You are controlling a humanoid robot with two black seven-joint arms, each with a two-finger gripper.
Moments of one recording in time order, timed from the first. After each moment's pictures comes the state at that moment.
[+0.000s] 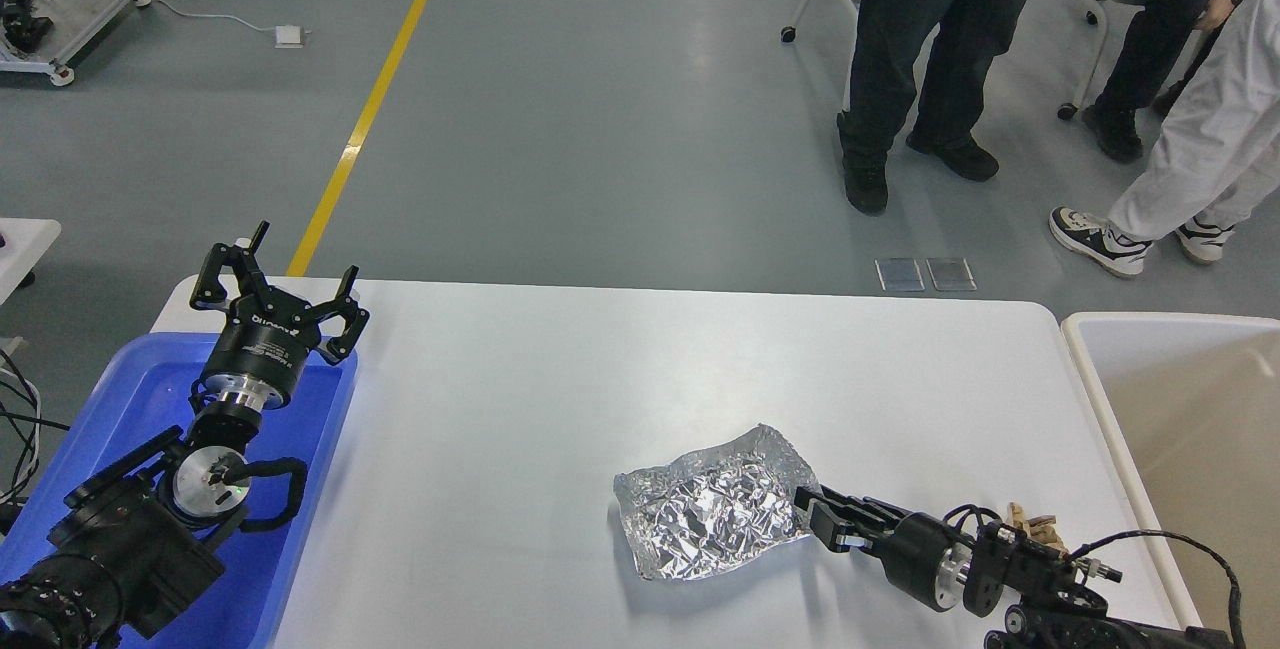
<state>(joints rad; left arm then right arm) -0.58 0.33 -0.76 -0.45 -0.16 -0.64 -0.52 0.48 -0.29 0.21 0.67 -1.49 -0.33 0.51</state>
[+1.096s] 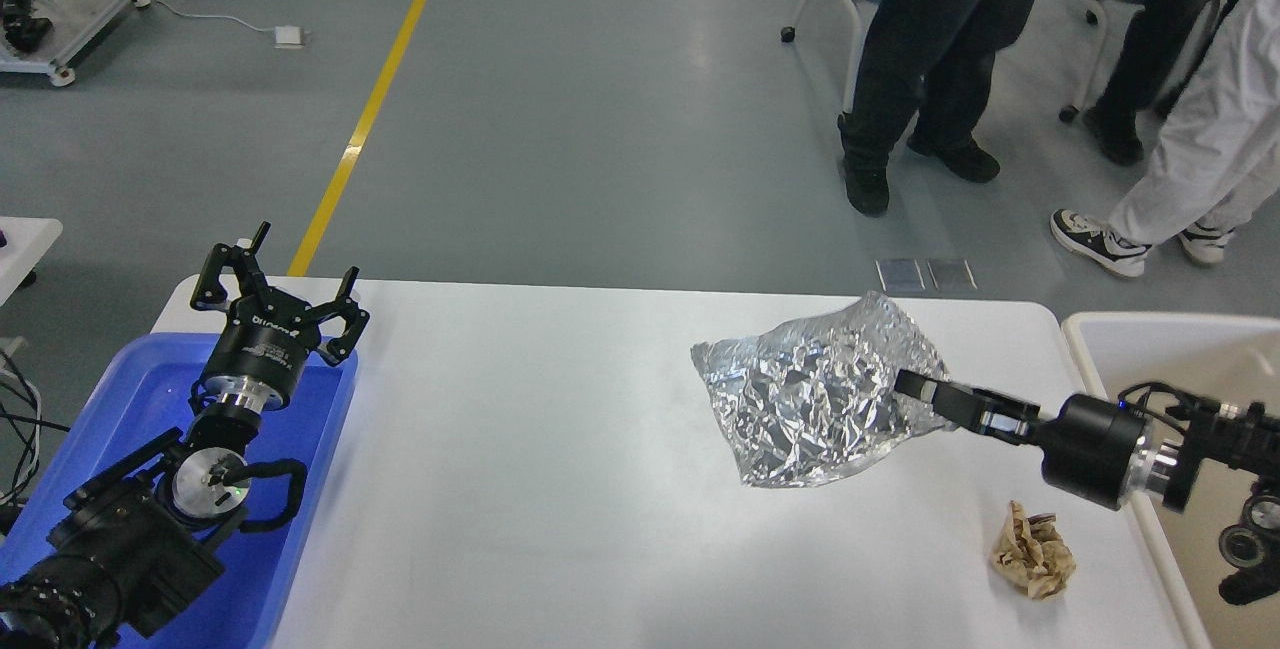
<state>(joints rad) -0.58 0.33 -0.76 -0.45 -0.16 -0.64 -0.52 0.68 -1.01 0.22 1.49 -1.21 -0.13 0.53</state>
